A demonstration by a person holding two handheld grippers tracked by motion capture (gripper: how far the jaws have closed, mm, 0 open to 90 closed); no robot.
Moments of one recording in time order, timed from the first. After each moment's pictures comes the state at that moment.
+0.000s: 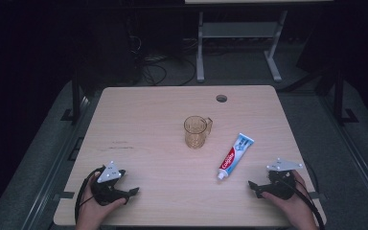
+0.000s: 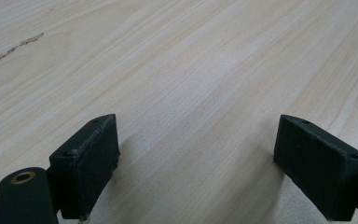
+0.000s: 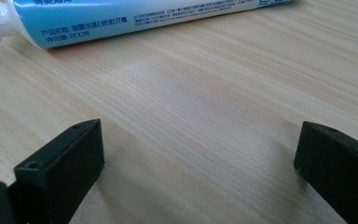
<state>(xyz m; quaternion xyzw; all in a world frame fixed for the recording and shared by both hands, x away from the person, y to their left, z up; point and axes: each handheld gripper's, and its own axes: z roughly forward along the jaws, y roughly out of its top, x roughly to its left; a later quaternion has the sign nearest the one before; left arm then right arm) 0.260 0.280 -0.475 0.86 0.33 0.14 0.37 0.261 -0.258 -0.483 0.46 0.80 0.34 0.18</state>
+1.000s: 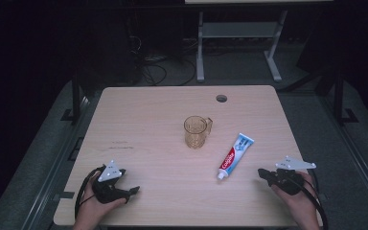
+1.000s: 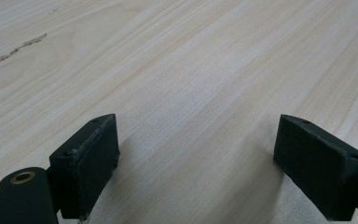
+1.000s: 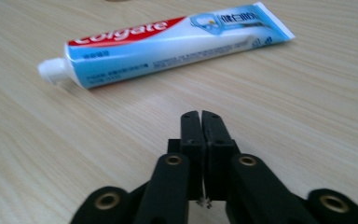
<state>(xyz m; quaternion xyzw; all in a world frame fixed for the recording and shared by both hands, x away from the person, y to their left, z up) 0.262 0.278 -0.475 0.86 0.34 0.15 0.37 0.253 -0.267 -0.457 0.45 0.78 0.39 0.16</state>
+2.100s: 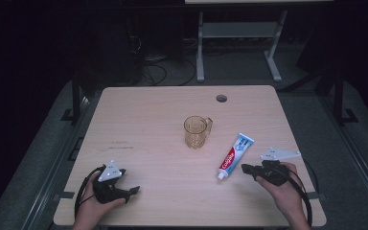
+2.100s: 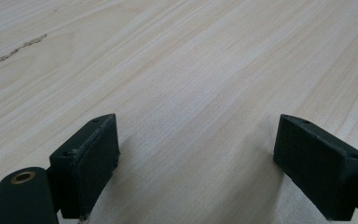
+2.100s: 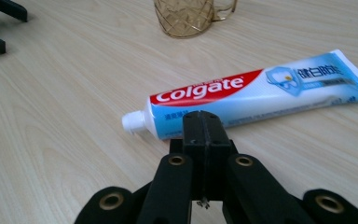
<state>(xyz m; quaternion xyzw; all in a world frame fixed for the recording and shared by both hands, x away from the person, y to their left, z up) 0.262 0.278 -0.475 0.85 0.34 0.15 0.37 0.268 -0.224 -0.429 0.41 0.80 0.42 0.11</state>
